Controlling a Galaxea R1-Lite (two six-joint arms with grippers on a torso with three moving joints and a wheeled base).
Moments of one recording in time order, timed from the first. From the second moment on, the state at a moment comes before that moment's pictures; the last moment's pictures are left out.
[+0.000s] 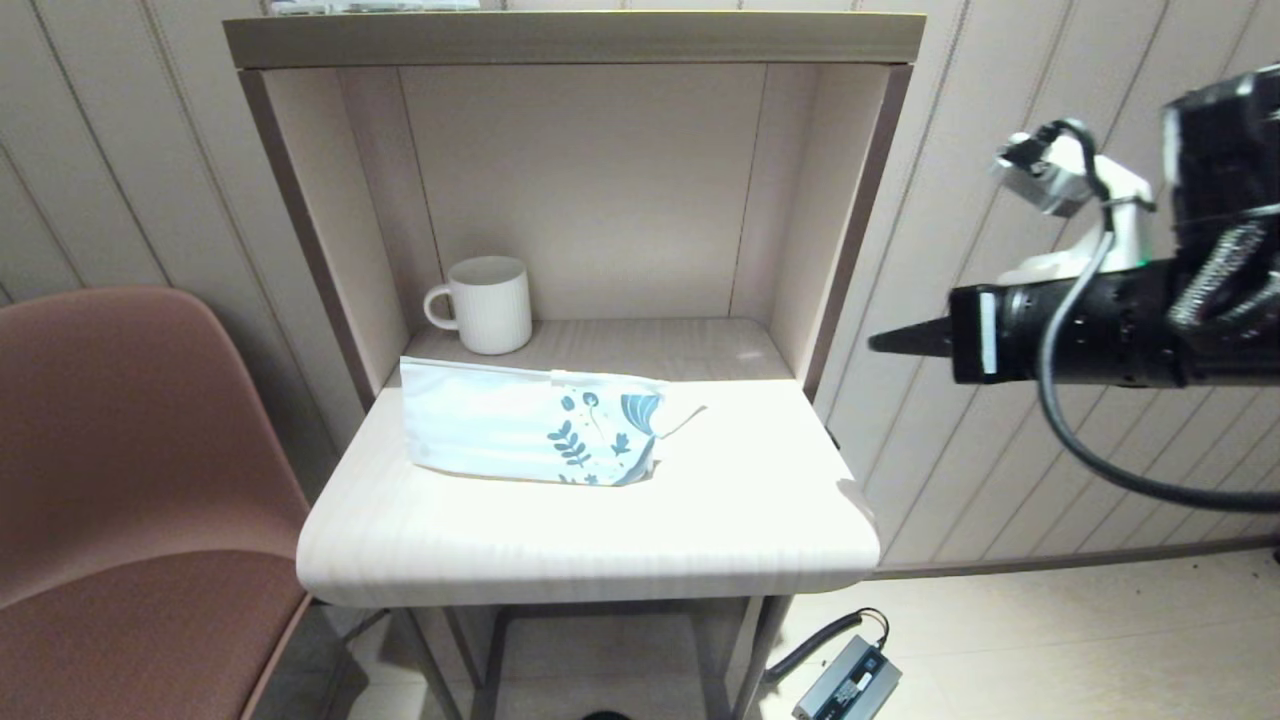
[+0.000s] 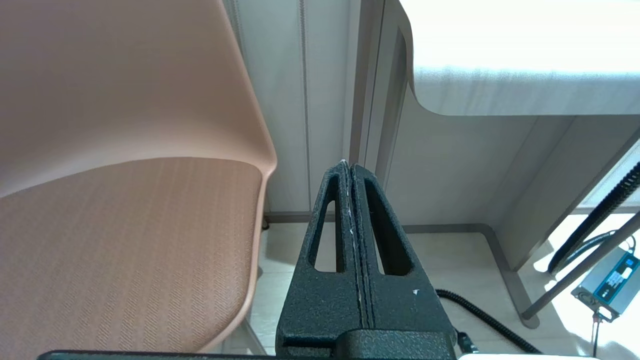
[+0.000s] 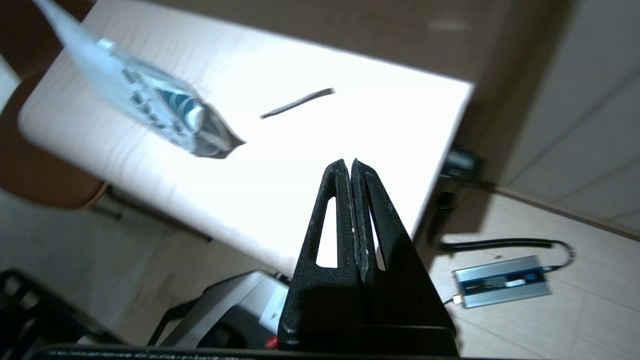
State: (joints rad) left arm 0.00 0.00 -0.04 0.09 0.00 0.01; right arm 0.37 1.50 -1.31 0.22 0.22 0.14
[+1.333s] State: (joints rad) left arm 0.00 0.00 -0.04 0.09 0.00 0.02; right arm 0.40 1.78 -1.47 0.29 0.48 -0.10
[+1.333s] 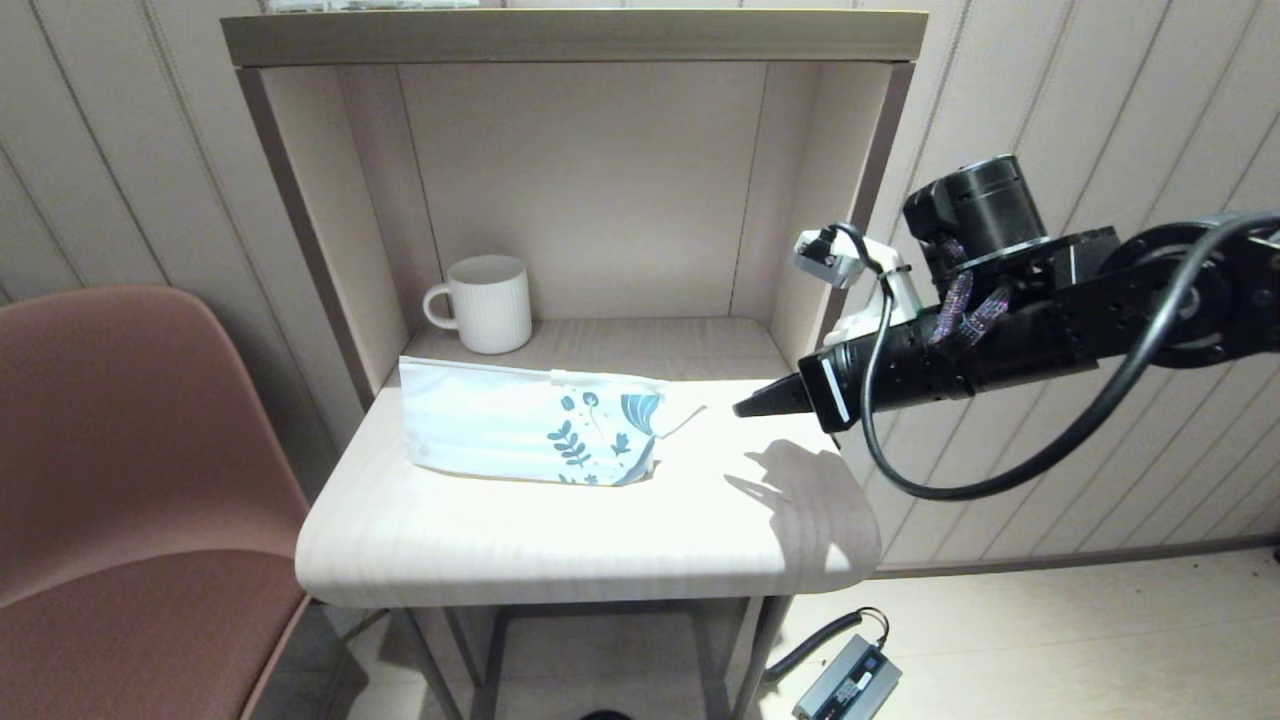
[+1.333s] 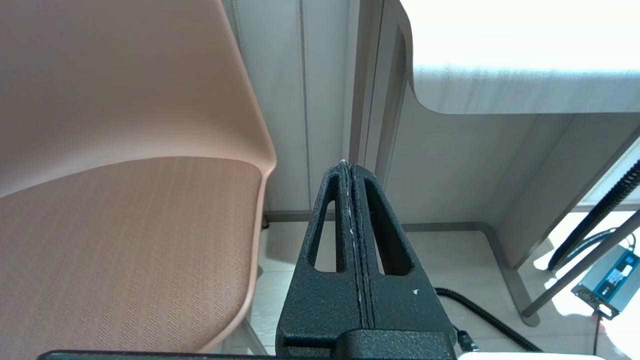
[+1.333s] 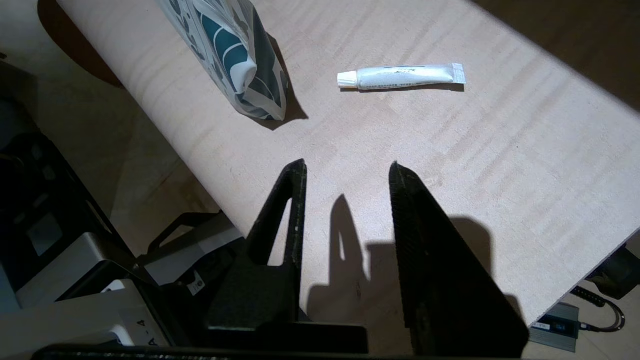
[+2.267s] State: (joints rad) left arm 0.00 0.00 -0.04 0.12 0.00 0.02; right arm 0.49 2.03 -1.73 0.29 0.68 -0.18
